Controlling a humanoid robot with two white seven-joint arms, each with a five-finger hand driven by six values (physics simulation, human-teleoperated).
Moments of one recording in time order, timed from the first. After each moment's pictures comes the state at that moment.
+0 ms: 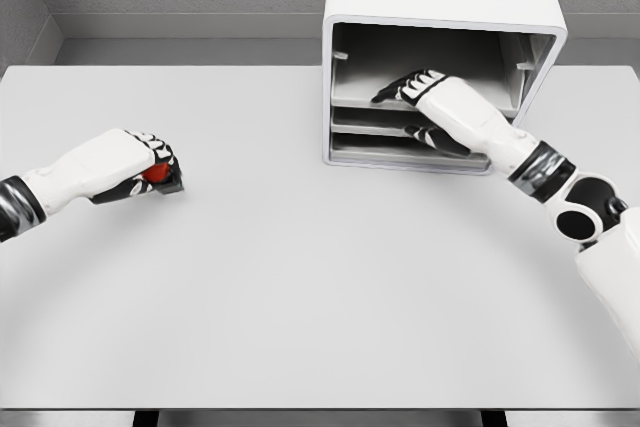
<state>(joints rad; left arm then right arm) -0.21 0.52 0.01 -1.60 -0.63 -0.61 -0.61 -0.44 -0.46 0.36 -1.35 0.62 -0.61 0.08</state>
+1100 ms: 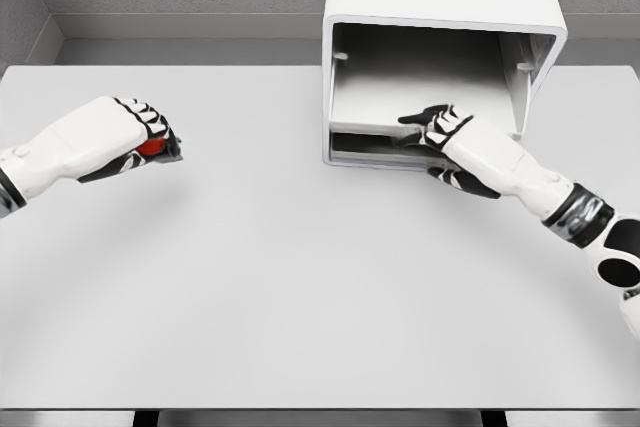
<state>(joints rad) -0.22 0.54 0.06 -1.75 -0.61 -0.61 -0.61 -0.26 -0.60 0.33 -1.54 0.54 -0.61 0.07</state>
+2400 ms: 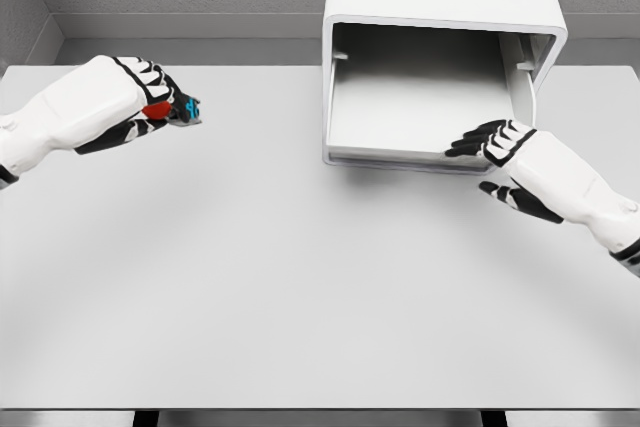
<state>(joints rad) -0.29 0.52 0.06 -1.80 -0.48 -0.61 -0.61 -0.02 -0.72 0.09 -1.76 0.47 -0.61 0.07</state>
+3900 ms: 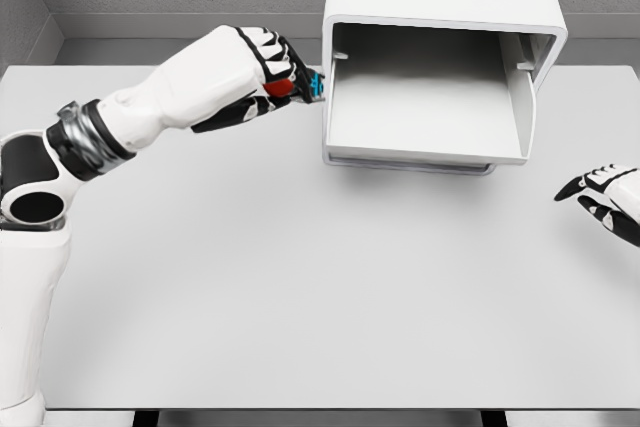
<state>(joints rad) -0.44 0.25 -0.11 -1.80 -0.47 -0.61 -0.61 0.19 -0.81 -0.10 -1.58 0.36 -0.61 0.11</state>
